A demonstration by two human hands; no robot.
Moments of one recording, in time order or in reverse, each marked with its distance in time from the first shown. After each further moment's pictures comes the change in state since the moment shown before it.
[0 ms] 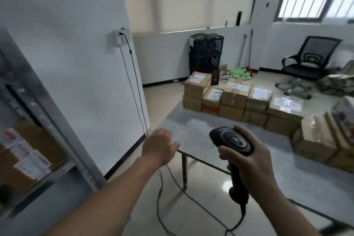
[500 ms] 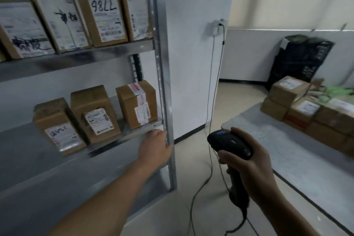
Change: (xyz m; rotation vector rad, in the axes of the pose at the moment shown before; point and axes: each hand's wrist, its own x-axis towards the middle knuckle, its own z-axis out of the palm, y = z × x) left_hand -0.198 -0.191 -0.030 -0.127 0.132 -0.534; right_hand -0.091 -0.031 0.162 0.081 -0.557 -0.021
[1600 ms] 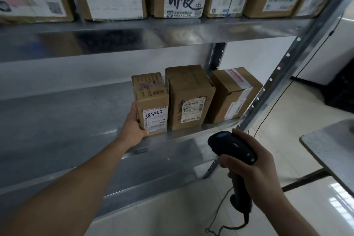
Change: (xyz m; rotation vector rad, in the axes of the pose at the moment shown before) left_hand 0.033 -0.420 -0.063 -0.663 0.152 -0.371; right_hand 0.035 0.013 0.333 -0.102 -0.282 0.120
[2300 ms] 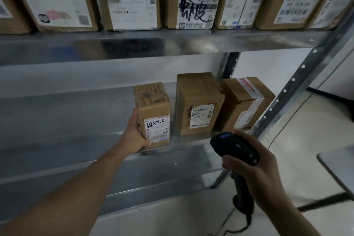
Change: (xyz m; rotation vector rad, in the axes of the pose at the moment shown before) left_hand -0.038 0.008 -0.022 -0.105 0.043 -0.014; right_hand 0.018 -0.009 -0.001 0.000 -0.089 -0.072
